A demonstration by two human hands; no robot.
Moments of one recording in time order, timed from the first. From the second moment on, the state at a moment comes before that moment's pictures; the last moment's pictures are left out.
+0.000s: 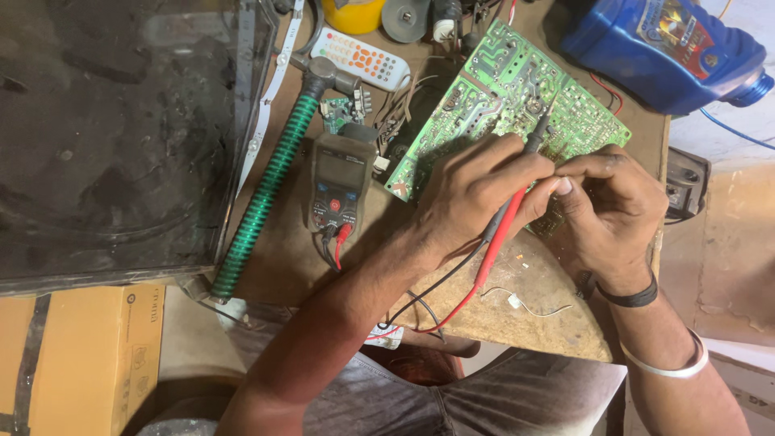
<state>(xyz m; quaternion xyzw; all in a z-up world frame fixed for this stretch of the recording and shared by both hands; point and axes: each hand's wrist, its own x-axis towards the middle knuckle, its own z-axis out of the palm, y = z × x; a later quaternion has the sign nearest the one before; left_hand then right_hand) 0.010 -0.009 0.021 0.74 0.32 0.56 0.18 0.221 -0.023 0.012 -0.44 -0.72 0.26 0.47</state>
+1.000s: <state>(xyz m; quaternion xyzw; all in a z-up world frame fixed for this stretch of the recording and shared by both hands) 0.008 -0.010 0.017 0.76 0.34 0.53 0.17 0.222 -0.014 0.016 -0.52 -0.69 0.21 0.47</state>
